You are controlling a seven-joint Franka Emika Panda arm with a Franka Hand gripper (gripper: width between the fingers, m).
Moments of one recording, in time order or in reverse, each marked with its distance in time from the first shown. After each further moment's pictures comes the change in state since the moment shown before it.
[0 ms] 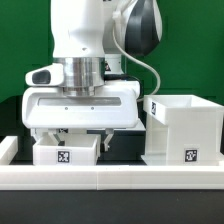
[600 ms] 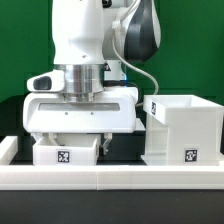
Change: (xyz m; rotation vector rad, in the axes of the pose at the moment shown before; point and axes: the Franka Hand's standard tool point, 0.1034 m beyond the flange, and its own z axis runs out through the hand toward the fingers) arm -0.011 0.003 0.008 -0.006 -0.006 -0.014
